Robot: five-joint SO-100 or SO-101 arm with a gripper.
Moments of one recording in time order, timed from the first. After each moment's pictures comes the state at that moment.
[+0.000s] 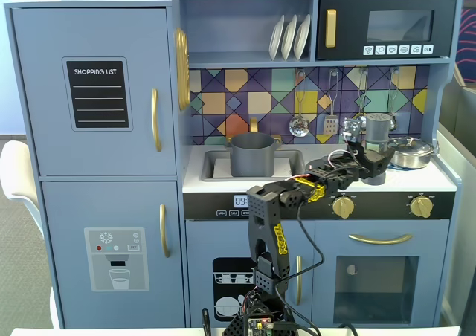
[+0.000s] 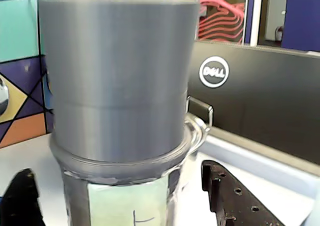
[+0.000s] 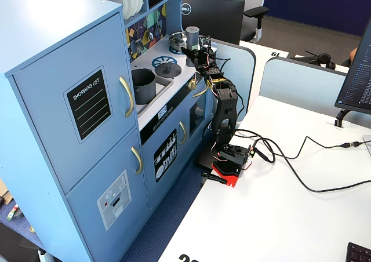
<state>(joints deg) 53.3 101.9 108.8 -14.4 -85.7</state>
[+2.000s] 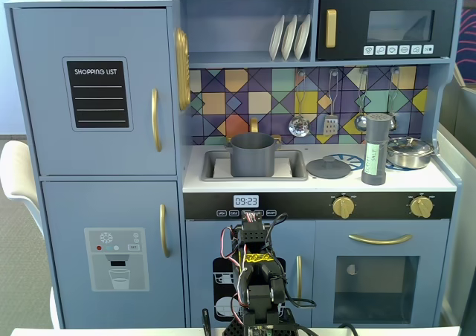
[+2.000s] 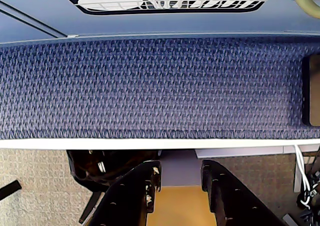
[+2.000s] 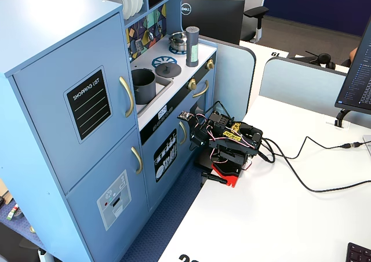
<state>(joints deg) 2.0 184.1 178.7 74.7 -79.7</state>
